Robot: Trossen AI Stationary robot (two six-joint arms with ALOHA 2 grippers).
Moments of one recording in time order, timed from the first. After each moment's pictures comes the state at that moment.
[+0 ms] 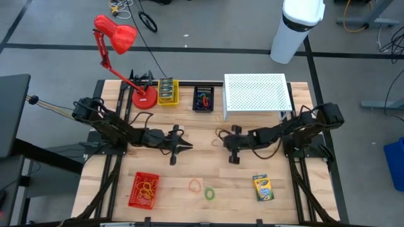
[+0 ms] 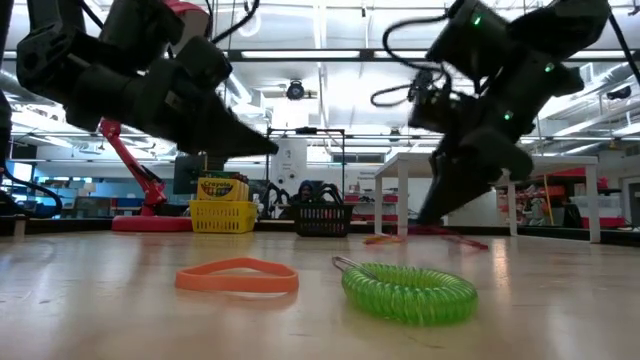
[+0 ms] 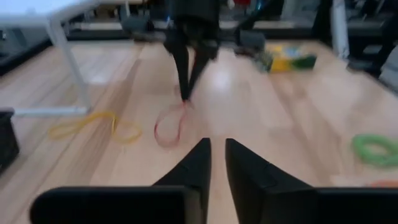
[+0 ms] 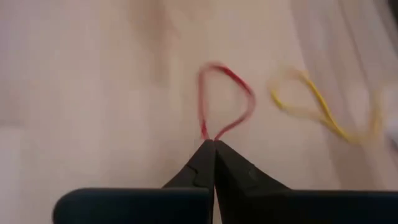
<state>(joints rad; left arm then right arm) -0.17 1.58 0.35 0.99 -0.18 -0.01 0.14 1.59 0.69 -0.05 0.22 0.14</state>
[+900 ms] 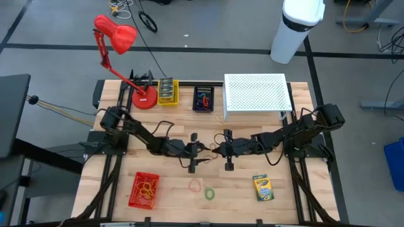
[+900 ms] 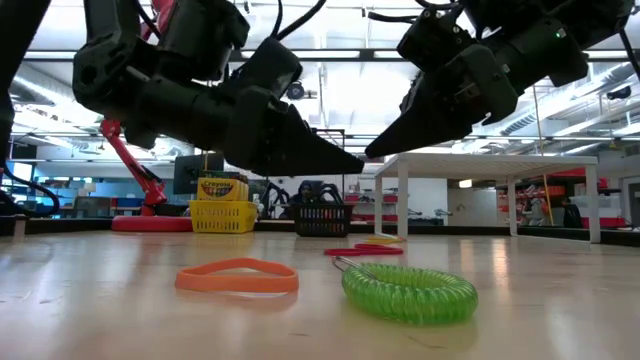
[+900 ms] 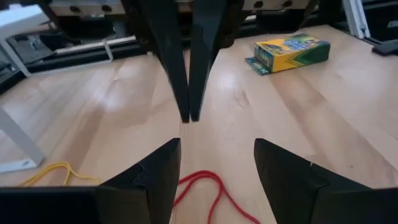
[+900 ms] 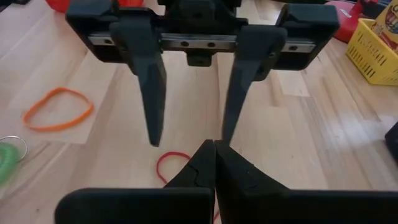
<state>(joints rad) -0.22 1.95 0.68 1.04 -0.25 0.13 0.24 1.59 0.69 0.35 0.23 -0.01</state>
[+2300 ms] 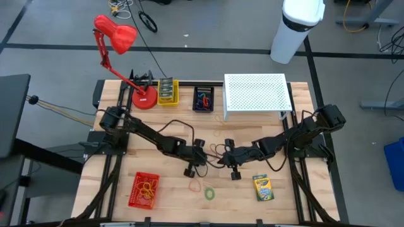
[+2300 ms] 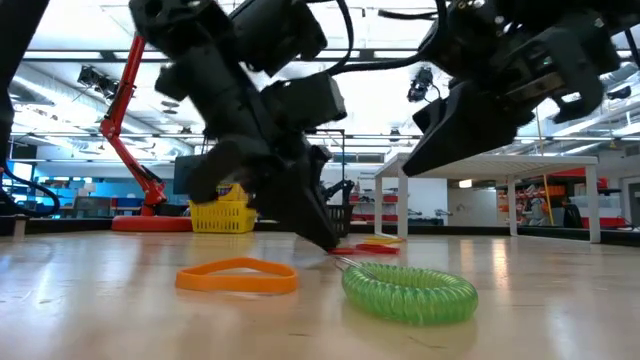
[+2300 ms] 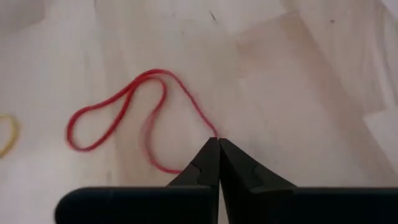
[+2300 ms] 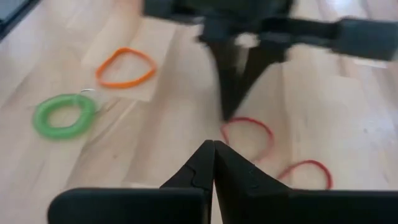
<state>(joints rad) -0.23 1.95 1.02 0.07 -0.15 0.19 0.33 1.58 0.69 0.23 0.15 0.06</state>
